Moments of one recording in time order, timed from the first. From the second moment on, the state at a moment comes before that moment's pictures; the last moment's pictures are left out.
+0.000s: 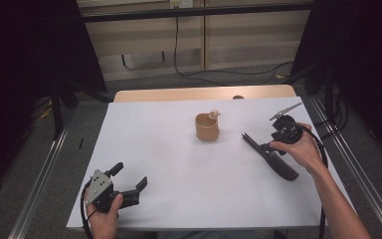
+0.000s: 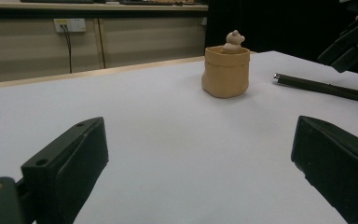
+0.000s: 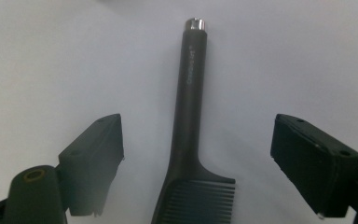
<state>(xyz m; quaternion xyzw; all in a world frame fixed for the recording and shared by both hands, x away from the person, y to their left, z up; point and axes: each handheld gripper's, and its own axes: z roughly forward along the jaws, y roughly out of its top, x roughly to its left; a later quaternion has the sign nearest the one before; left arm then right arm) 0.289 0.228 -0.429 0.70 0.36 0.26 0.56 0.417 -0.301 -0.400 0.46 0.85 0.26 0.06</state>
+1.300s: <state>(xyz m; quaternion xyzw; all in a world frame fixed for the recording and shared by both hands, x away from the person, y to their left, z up) 0.290 0.227 -0.431 0.71 0.36 0.25 0.55 0.431 -0.273 -0.423 0.43 0.89 0.16 0.04</state>
